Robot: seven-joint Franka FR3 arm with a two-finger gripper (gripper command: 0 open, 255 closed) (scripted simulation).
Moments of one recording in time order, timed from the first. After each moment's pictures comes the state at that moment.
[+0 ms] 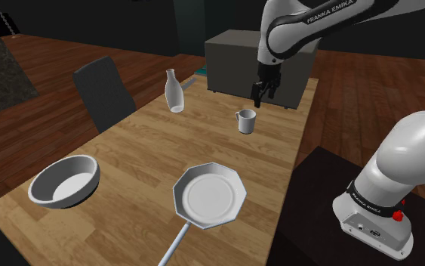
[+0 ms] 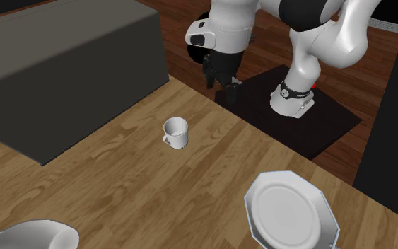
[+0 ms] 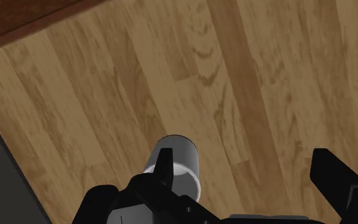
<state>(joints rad) -0.04 -0.36 0.07 -2.43 0.01 2.09 -0.01</state>
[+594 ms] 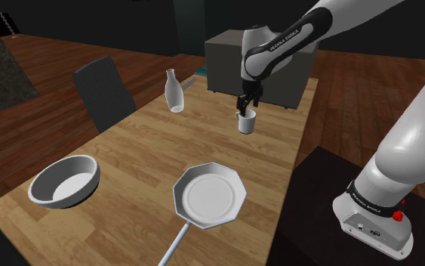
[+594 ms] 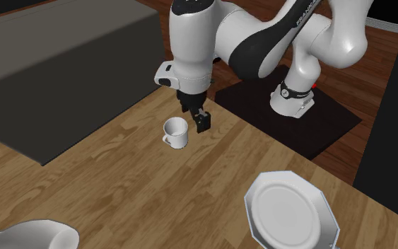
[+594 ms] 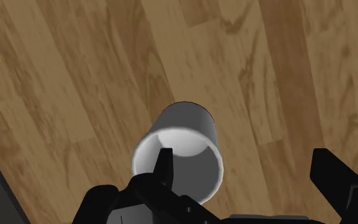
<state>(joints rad) -0.06 -0.01 0.06 -2.30 -0.06 2.29 -0.01</state>
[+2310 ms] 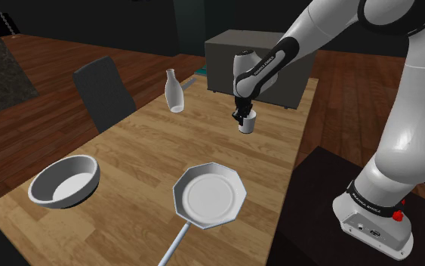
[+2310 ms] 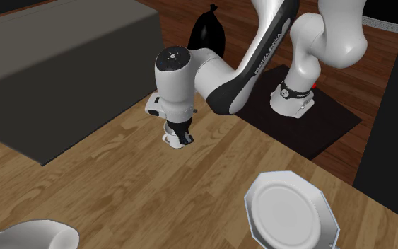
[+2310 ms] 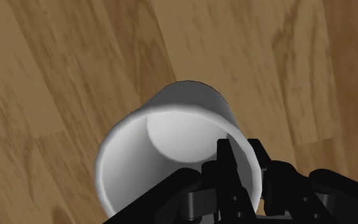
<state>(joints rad) -0.06 0.26 0.05 -2.20 -0.12 2.47 0.02</state>
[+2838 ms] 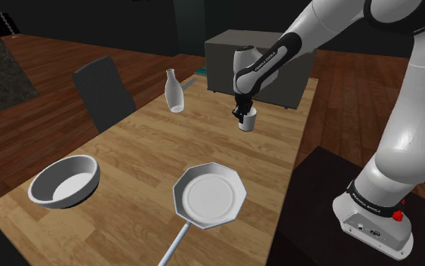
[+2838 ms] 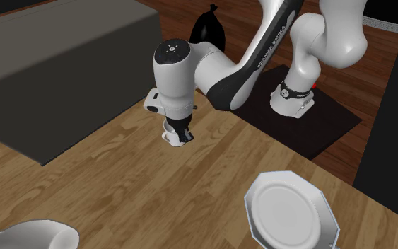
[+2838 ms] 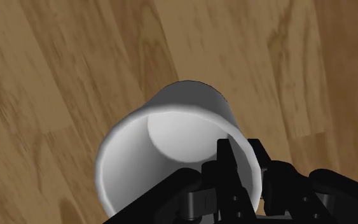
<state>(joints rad) -0.06 0.23 0.05 -2.19 -0.12 2.43 0.01</state>
